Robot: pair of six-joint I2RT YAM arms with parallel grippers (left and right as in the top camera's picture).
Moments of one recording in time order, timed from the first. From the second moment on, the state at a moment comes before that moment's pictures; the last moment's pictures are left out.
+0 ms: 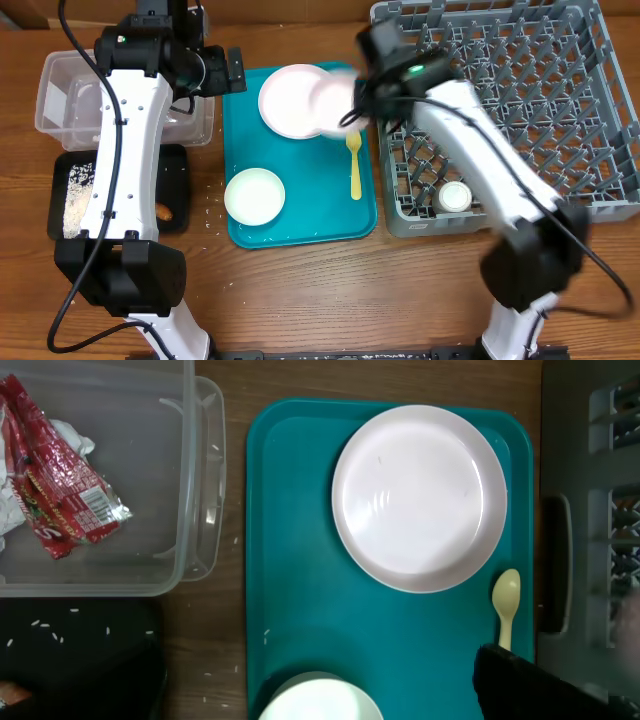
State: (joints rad) left arm -0.04 1.91 2.03 -1.21 0.10 -0.21; right arm 0.43 1.95 1.94 -1.04 0.12 0.48
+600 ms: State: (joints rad) left arm -0.04 1.91 2.03 -1.21 0.10 -0.21; right arm 0.35 2.12 1.92 -0.35 1.04 0.09
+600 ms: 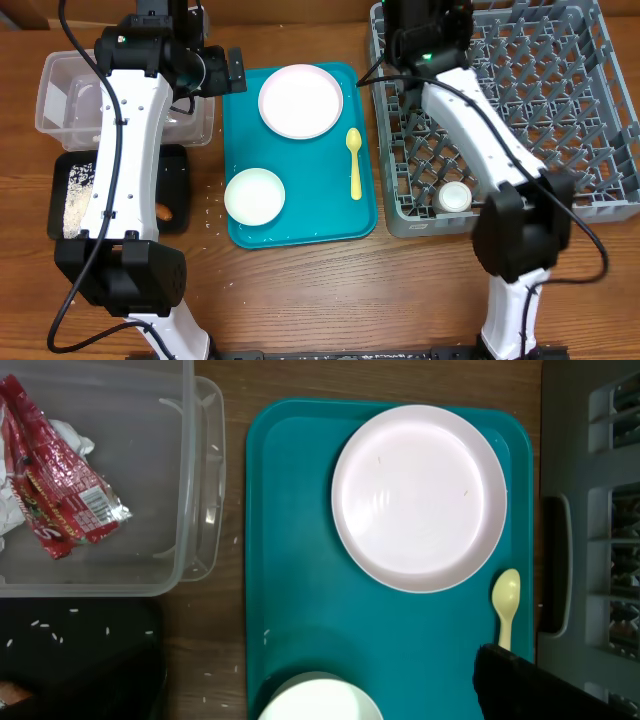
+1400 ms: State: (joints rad) left arm -0.04 1.91 2.03 -1.21 0.10 -0.21; right arm 0.34 2.33 1.92 -0.19 1.09 -0.11
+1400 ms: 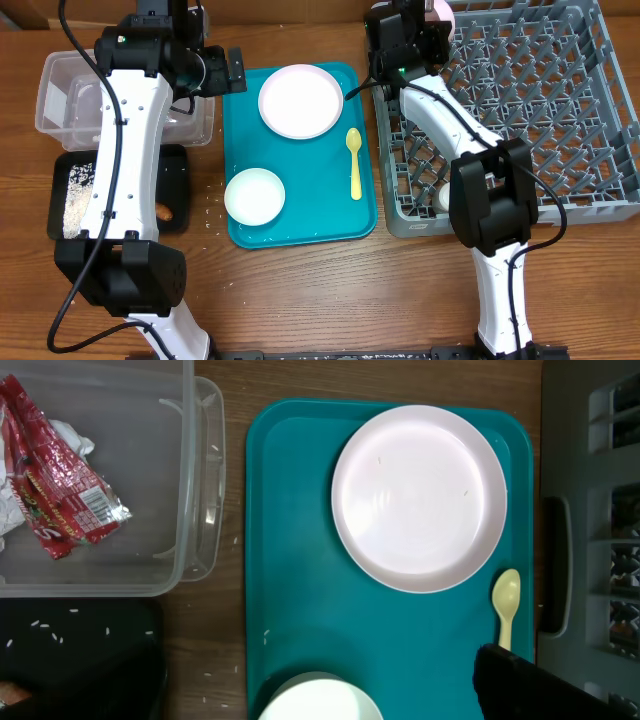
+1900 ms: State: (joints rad) left arm -0.04 1.91 2.03 -1.21 0.10 -0.21; right arm 0.39 2.33 1.93 -0.33 1.08 -0.11
